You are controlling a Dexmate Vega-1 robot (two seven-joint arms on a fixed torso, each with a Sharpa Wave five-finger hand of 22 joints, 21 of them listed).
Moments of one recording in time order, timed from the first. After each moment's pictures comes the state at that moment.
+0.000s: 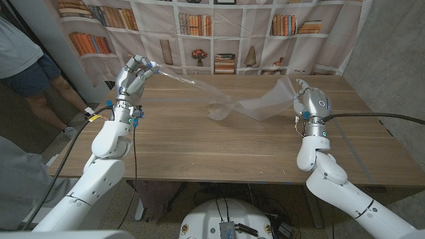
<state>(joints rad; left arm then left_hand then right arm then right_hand) 1.24 0.60 0.05 -1.86 -0.67 -0.55 0.05 1.47 0.03 0.48 -0.16 0.38 0.60 -0.15 1.25 0.67 0.50 -0.20 1.19 0.80 0.80 -0.09 0.57 1.19 0.31 -0.04 1.36 0.18 -1.20 -0.68 -0.43 -2.07 -0.63 -0.72 -0.67 1.28 0.16 0.32 -0.16 0.19 0.33 -0.19 0.24 0.21 0.78 -0.17 0.67 0.49 0.53 -0.05 0.29 0.31 0.32 -0.04 0.28 0.20</state>
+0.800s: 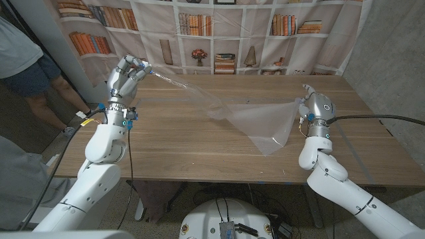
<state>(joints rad) 1.30 0.58 0.00 -1.90 -0.66 -0.57 0.07 1.47 0.03 0.47 -0.16 0.38 0.60 -0.15 1.25 0.67 0.50 -0.20 1.19 0.81 0.80 -0.09 0.56 1.20 0.31 -0.04 1.36 0.18 -1.18 -0.69 -0.42 -2.03 -0.52 -0.77 -0.70 1.28 0.16 0.32 -0.15 0.19 0.33 -0.18 0.24 0.21 0.78 -0.17 0.66 0.49 0.54 -0.05 0.29 0.31 0.32 -0.04 0.28 0.20</state>
